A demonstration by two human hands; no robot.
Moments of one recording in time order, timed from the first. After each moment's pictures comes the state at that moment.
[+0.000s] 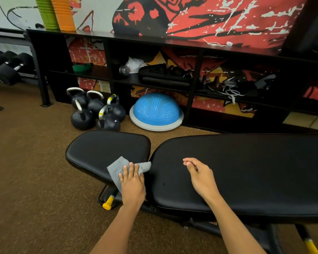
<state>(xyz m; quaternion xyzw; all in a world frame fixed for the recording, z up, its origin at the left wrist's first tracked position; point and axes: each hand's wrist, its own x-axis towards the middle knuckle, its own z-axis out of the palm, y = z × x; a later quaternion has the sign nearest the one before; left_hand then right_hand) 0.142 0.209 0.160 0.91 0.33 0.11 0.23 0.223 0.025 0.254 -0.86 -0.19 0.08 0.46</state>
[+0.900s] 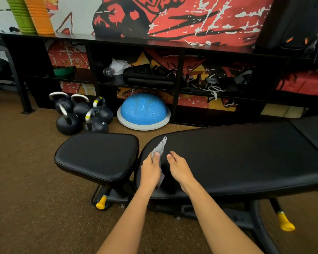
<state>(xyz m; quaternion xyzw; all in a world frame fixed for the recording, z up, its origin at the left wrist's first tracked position) 0.159 0.134 0.258 0.73 0.26 0.17 0.61 0.204 0.045 0.270 -0.83 -0.11 0.19 0.52</state>
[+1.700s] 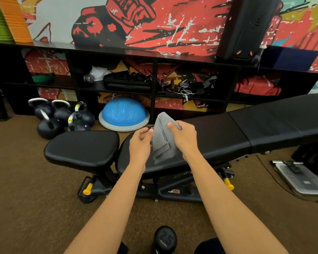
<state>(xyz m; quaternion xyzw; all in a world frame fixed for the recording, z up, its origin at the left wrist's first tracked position) 0.075 0.043 0.375 0.63 0.21 0.21 0.71 0.127 -0.064 0.404 -0.81 -0.09 -0.05 0.58</state>
